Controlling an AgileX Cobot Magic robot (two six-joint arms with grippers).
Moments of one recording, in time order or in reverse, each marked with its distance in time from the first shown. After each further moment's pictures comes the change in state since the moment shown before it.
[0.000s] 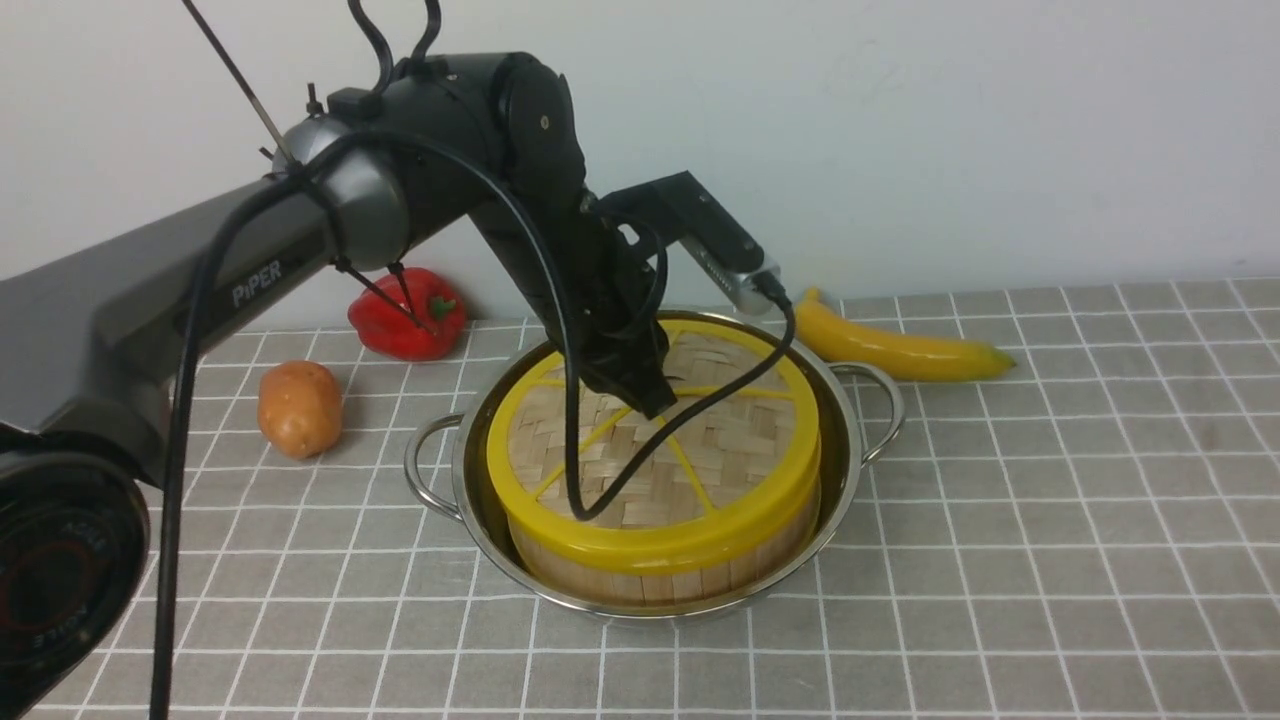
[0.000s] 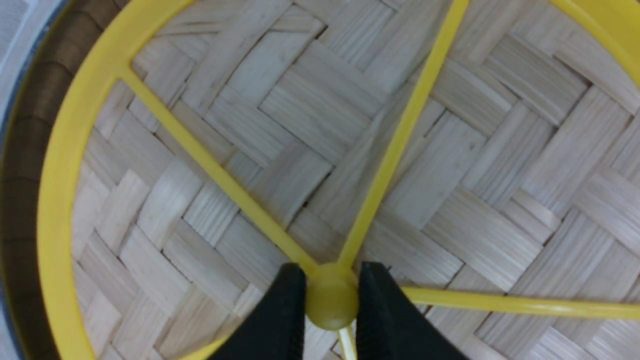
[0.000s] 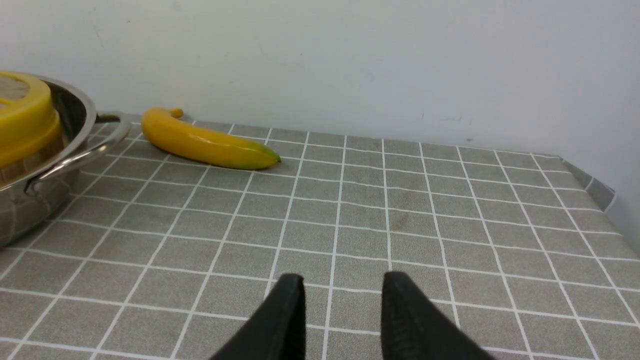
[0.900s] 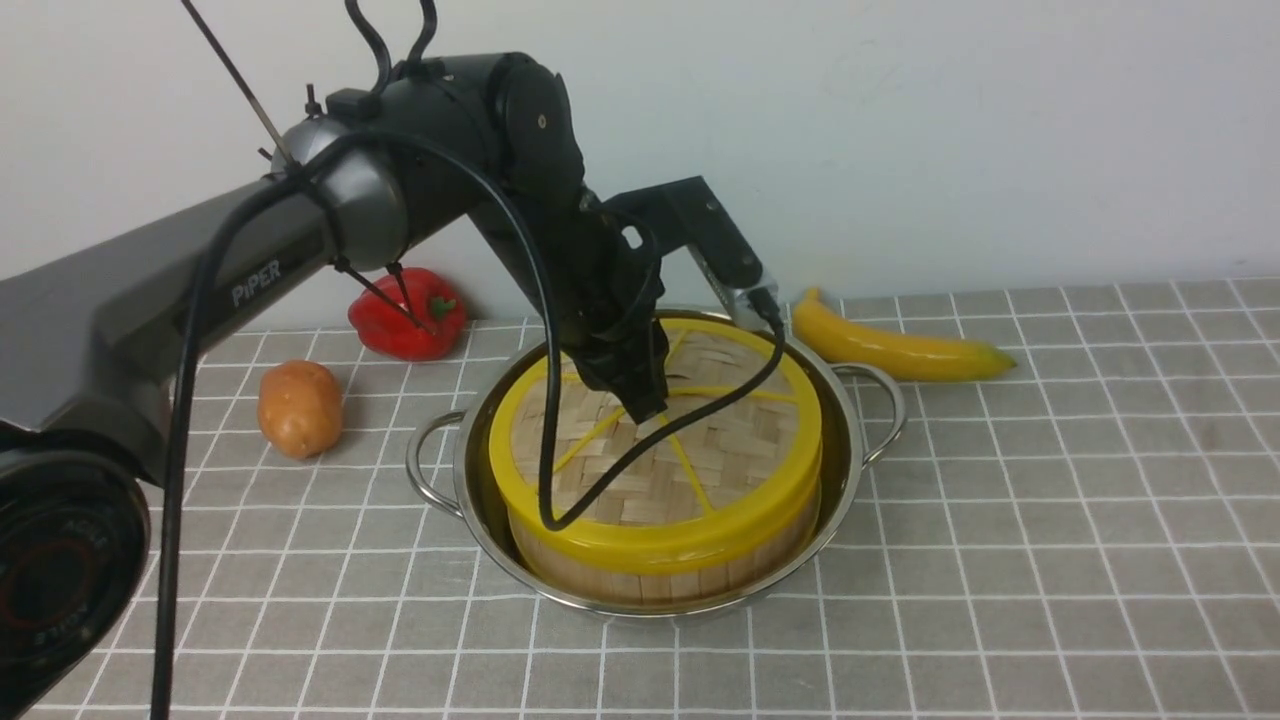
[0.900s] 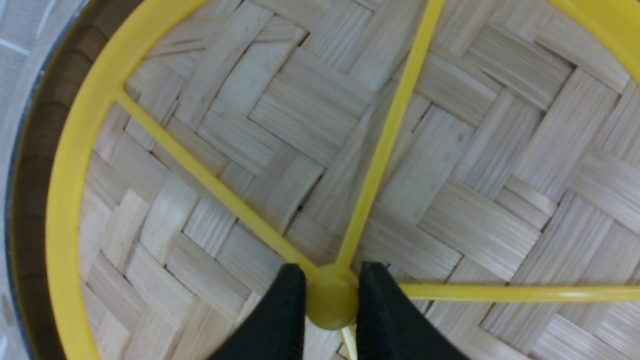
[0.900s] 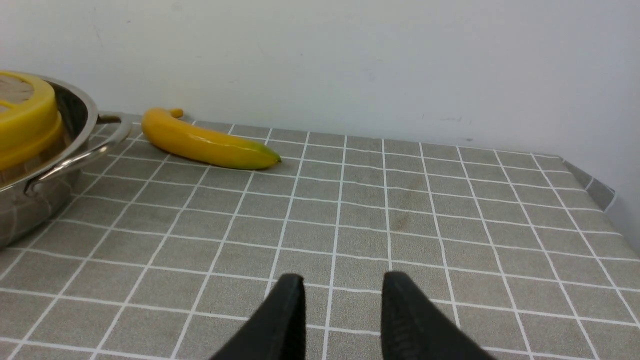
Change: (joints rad) right arm 0.000 0.000 0.000 0.000 0.000 0.000; left arm 0.000 0.001 0.000 -0.025 -0.014 0.136
